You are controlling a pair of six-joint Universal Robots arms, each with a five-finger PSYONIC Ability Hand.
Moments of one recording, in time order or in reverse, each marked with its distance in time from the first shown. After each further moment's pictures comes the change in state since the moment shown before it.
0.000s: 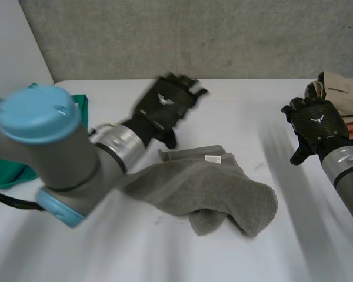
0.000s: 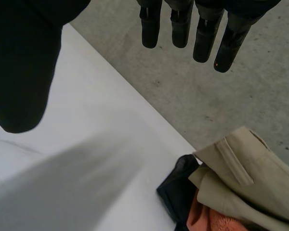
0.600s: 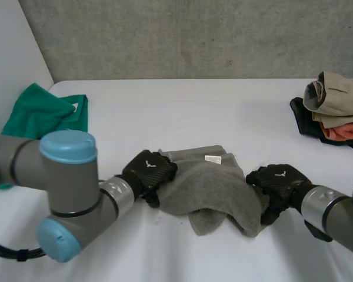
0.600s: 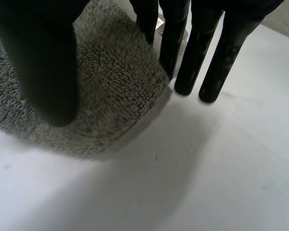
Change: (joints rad) left arm 0.031 -0.185 -0.118 -0.161 -0.042 0.023; right arm 0.085 0.071 0.011 0.427 -0.122 0.081; left_hand 0.392 0.375 0.355 0.364 0.351; right_hand 0.340 0.400 0.412 0.390 0.370
